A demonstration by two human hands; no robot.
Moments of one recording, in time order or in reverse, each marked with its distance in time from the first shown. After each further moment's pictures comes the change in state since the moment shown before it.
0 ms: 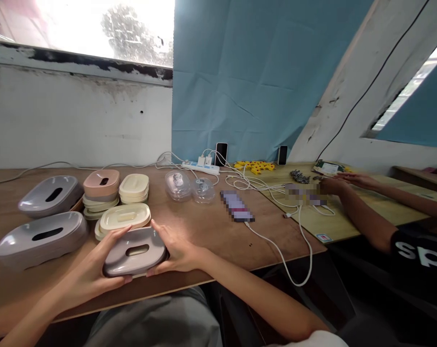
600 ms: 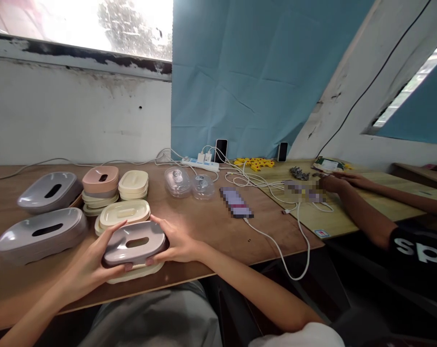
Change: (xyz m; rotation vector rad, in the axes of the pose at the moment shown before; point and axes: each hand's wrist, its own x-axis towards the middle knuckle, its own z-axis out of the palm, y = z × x) left_hand -0.001 0.005 -0.002 -0.024 -0.004 -0.168; right_hand 0.003 -0.005 -0.006 0.187 0.043 0.145
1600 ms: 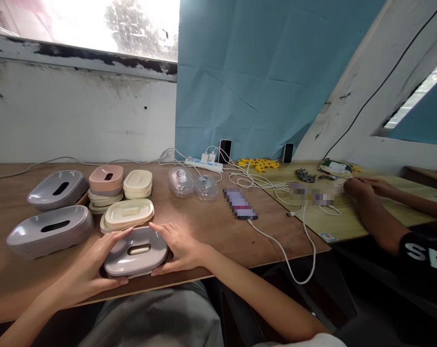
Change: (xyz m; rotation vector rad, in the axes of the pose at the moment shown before) left_hand -0.014 -0.014 -0.002 0.095 -0.019 0.149; right_hand -0.006 -0.004 0.002 -0.333 -0.070 -0.202
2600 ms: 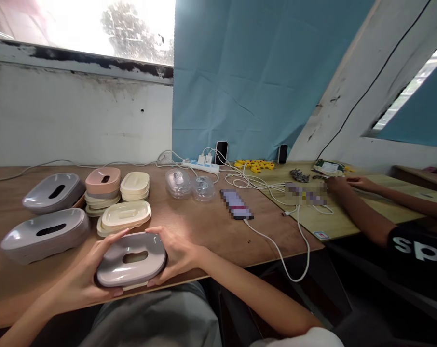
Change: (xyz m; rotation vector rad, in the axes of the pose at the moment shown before) left_hand -0.003 0.004 -0.002 -0.048 0.008 0.012; right_hand 0.001 -0.005 0.005 0.252 0.026 0.054
